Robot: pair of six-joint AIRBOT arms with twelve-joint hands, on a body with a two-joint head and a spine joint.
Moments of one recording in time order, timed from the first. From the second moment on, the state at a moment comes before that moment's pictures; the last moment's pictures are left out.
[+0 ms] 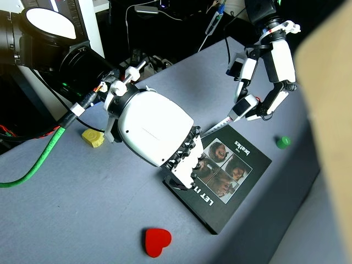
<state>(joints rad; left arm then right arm) 0.51 -0.76 1.00 -0.59 -0.17 0.90 -0.25 -1.16 0.72 -1.71 -0.93 0.84</state>
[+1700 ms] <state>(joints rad) 0.51 -0.76 1.00 -0.60 -0.18 0.88 -0.26 -0.92 0.72 -1.76 -0.71 0.87</state>
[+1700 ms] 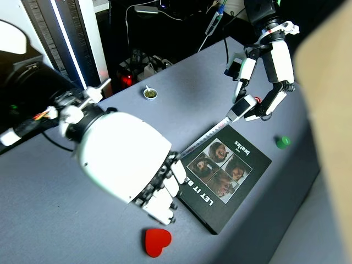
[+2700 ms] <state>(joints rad) 0.51 -0.77 1.00 -0.60 -0.18 0.87 -0.28 -0.86 0.73 -1.81 -0.67 0.90</state>
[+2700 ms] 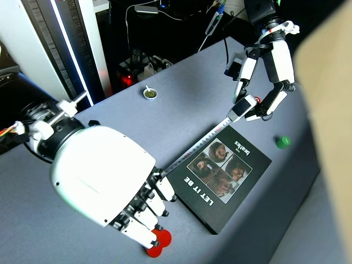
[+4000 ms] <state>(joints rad) 0.51 -0.78 1.00 -0.58 -0.19 0.89 -0.33 -0.81 0.76 -1.82 -0.68 0.90</state>
